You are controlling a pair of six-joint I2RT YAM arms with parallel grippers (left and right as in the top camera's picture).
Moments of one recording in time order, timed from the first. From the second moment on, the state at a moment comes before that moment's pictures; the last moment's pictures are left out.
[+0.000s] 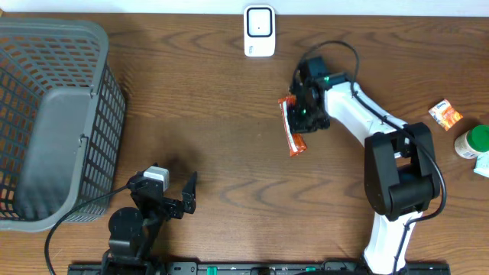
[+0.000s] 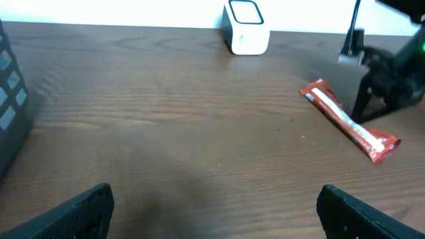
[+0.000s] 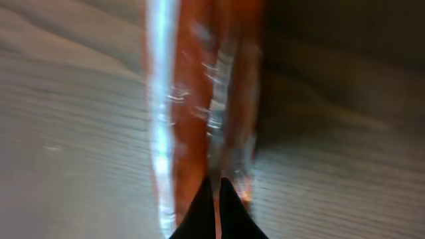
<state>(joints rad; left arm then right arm) -0.13 0.05 0.11 -0.37 0.19 -0.09 0.31 2.06 1.41 -0.80 -0.17 0.16</state>
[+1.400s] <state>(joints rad) -0.13 0.05 0.11 -0.37 0.19 -0.09 0.34 2.06 1.43 -0.89 -0.15 0.26</state>
